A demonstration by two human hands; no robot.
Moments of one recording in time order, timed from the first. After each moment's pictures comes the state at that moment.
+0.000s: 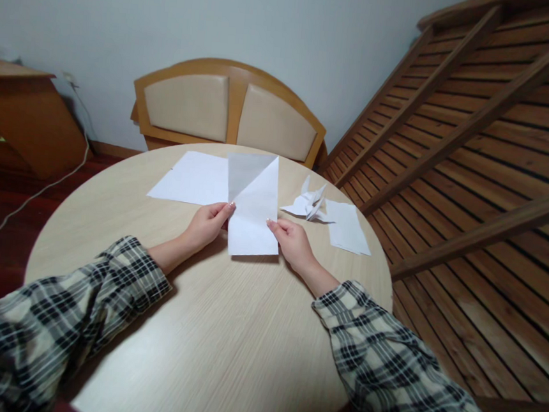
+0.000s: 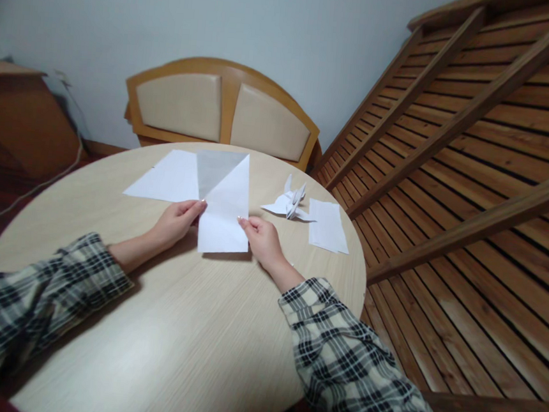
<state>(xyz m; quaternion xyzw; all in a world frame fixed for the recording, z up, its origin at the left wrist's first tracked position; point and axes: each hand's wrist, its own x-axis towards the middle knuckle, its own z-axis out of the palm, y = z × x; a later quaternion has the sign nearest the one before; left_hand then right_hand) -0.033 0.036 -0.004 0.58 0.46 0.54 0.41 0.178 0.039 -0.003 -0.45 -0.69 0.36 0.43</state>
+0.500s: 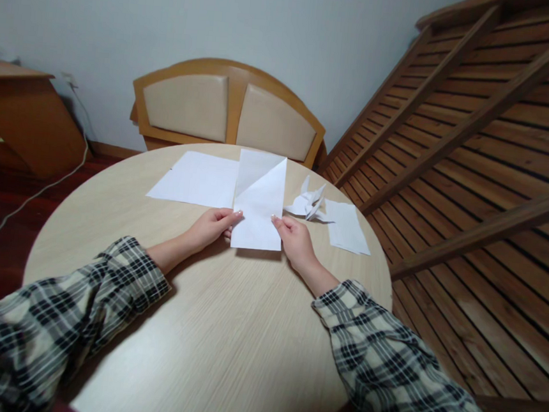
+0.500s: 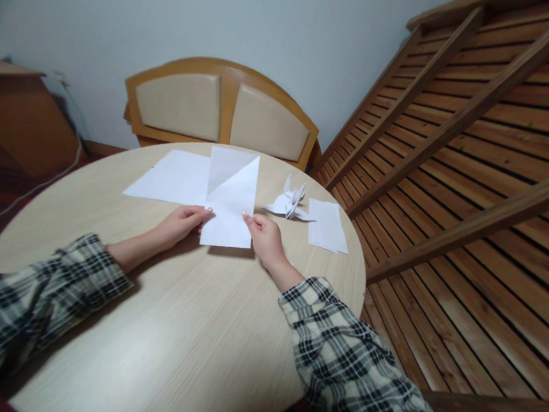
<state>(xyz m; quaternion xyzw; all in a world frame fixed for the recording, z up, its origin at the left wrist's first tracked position) -0.029 0.031 0.003 0.59 0.42 0.46 0.51 0.179 0.040 -0.004 -0.46 -0.67 0.35 0.47</state>
